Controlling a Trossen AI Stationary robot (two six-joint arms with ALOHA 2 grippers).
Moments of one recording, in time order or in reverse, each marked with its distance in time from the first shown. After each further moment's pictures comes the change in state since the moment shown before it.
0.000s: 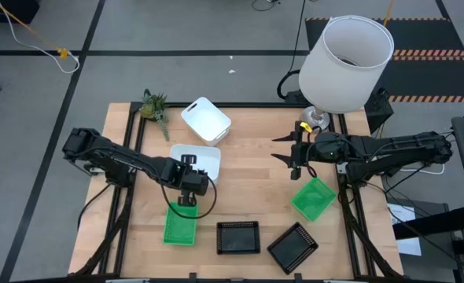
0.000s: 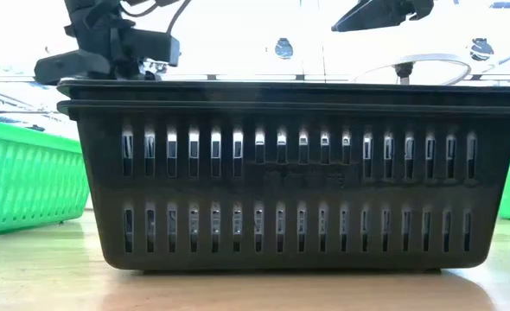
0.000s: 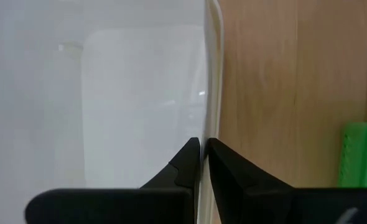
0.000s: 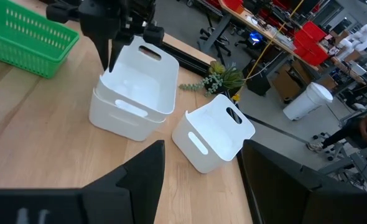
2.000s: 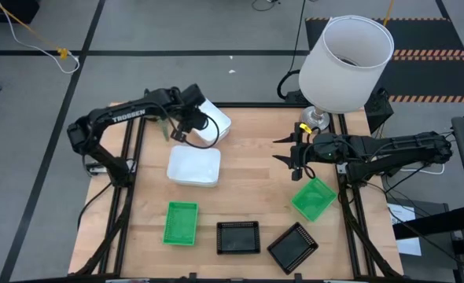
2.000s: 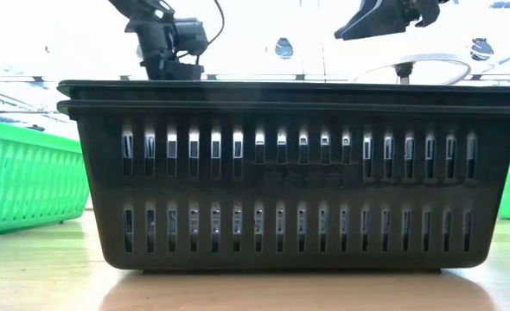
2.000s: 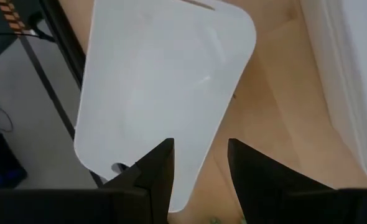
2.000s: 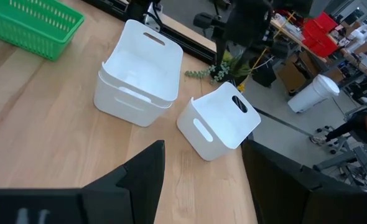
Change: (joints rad) left arm 0.779 0.026 0.265 -0.086 0.205 1.159; right arm 0.000 0.000 0.000 -0.059 0.000 0.000
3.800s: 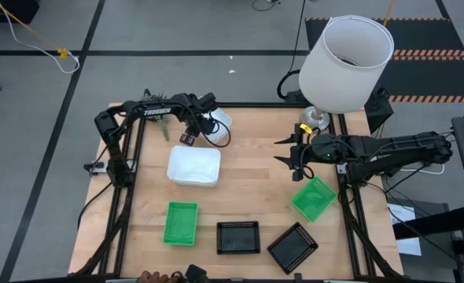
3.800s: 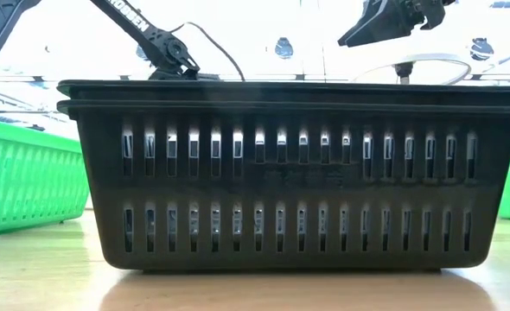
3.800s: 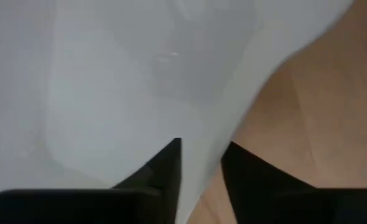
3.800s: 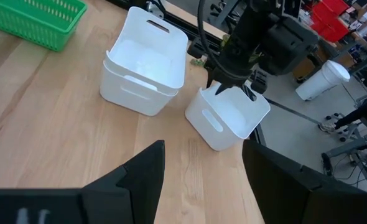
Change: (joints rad) left arm 0.044 0.291 -0.004 0.085 -0.005 -0.027; right arm 0.000 0.000 0.000 -0.052 0.000 0.049
